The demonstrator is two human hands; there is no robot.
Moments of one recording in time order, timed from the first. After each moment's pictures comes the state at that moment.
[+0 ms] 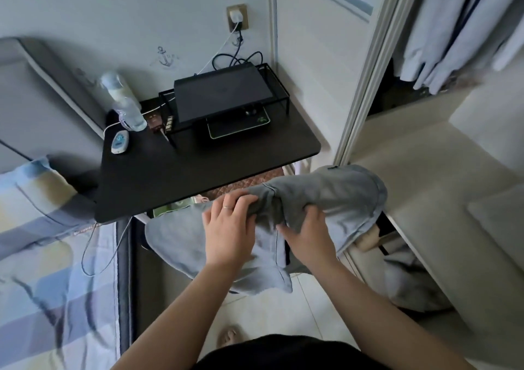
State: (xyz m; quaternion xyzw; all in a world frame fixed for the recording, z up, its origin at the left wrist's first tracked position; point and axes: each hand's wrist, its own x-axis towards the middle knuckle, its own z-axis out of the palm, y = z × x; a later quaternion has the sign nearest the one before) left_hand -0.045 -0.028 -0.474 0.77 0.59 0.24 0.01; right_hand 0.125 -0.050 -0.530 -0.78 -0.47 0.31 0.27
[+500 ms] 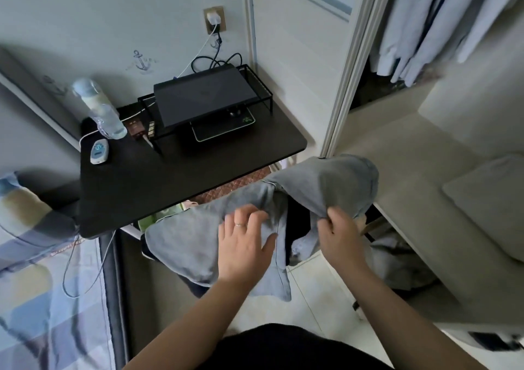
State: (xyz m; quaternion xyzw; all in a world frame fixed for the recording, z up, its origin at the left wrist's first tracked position) left_hand -0.055 -0.052 -0.502 0.82 0.51 0.26 0.03; right_hand 0.143 -0.095 -0.502 -0.78 -0.45 0.20 0.39
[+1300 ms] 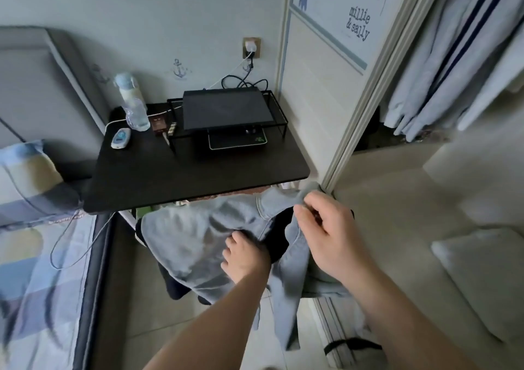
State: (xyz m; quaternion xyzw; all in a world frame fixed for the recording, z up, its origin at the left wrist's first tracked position) left_hand 0.026 -0.053 -0.519 0.48 0.82 0.12 0.29; right_hand 0.151 -0.098 -0.351 -0.54 -0.69 0.19 0.44
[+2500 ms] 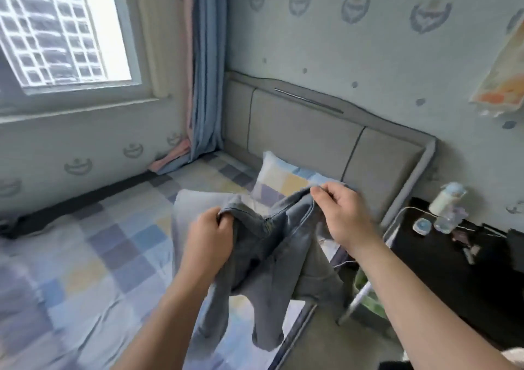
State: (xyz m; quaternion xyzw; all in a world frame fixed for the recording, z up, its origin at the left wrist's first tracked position) left_hand -0.672 -0.388 -0.330 0.24 0.82 0.53 0.03; right_hand -0.524 -0.205 -0.271 -0.22 -0.81 0.43 0.32
